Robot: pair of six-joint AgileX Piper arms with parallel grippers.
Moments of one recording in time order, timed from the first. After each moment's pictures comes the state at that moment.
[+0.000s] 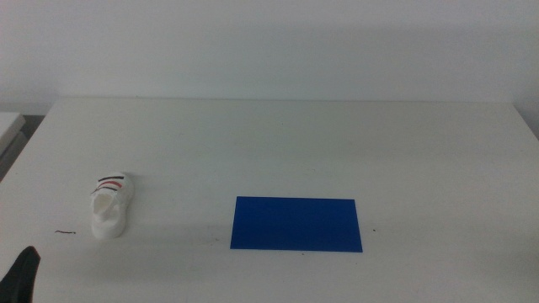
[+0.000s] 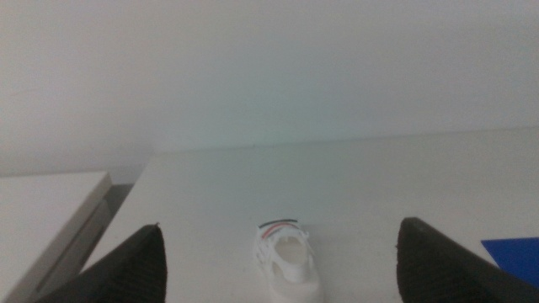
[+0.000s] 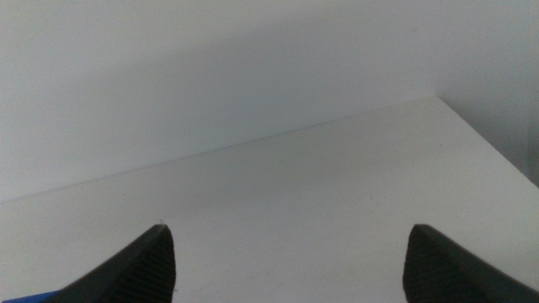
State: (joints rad) left arm -0.05 0.00 0.00 0.02 0.15 0.00; right arm 0.03 0.00 0.00 -0.04 0.19 0.30
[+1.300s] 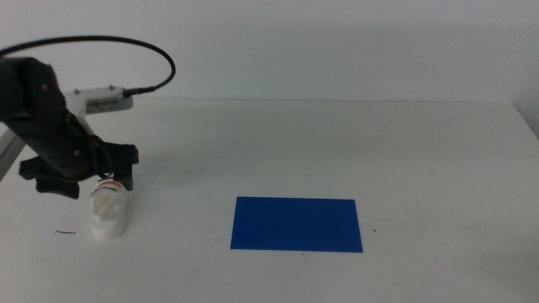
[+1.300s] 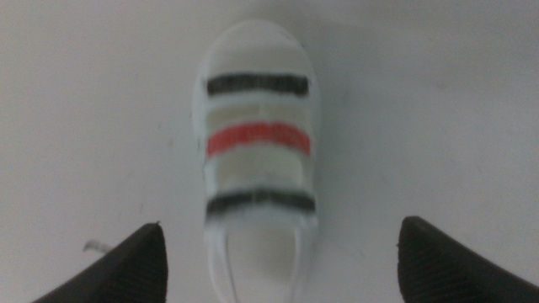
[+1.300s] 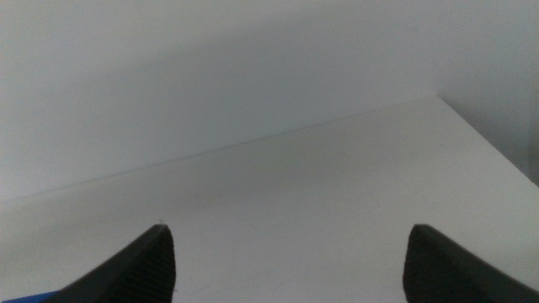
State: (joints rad) left arm -0.04 1.74 -1.15 -0.06 0.79 -0.16; right arm 0.03 0.00 0.00 -0.04 0.19 0.30
